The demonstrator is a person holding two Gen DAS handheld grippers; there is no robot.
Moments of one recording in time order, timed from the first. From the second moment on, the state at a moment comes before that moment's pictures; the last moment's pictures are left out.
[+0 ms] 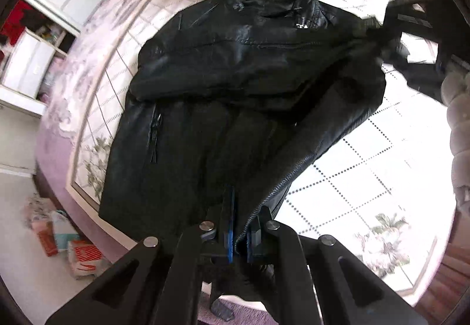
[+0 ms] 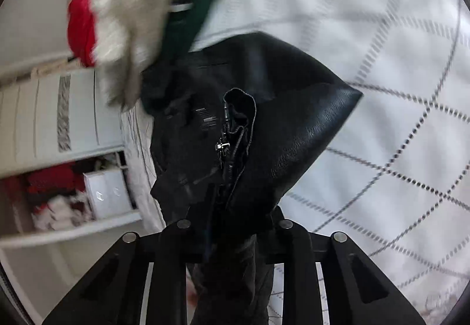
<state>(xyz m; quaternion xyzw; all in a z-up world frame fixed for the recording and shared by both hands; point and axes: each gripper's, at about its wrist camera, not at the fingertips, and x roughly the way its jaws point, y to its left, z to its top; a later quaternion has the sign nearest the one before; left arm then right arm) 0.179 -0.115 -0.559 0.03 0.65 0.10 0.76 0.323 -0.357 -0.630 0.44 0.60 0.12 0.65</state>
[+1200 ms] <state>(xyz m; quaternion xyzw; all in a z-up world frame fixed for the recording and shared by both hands) 0.163 0.206 -0.590 -0.26 0.61 0.17 0.73 0.382 -0.030 -0.563 0.20 0.69 0.15 0.68</state>
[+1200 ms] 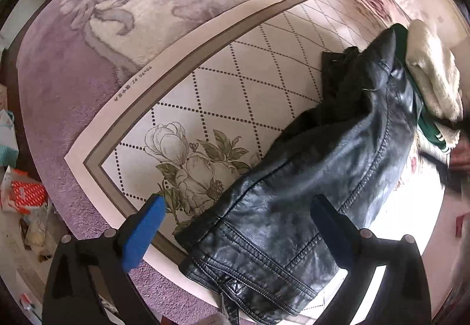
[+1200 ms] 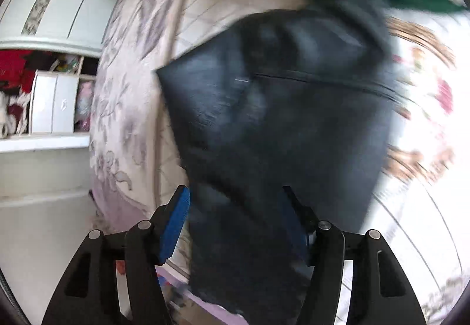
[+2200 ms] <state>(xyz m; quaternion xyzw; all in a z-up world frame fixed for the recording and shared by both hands) 0.292 0.164 -0.649 -0.28 0.61 0.18 0.72 0.472 -0.132 -0.673 0.27 0.61 0.16 0.72</state>
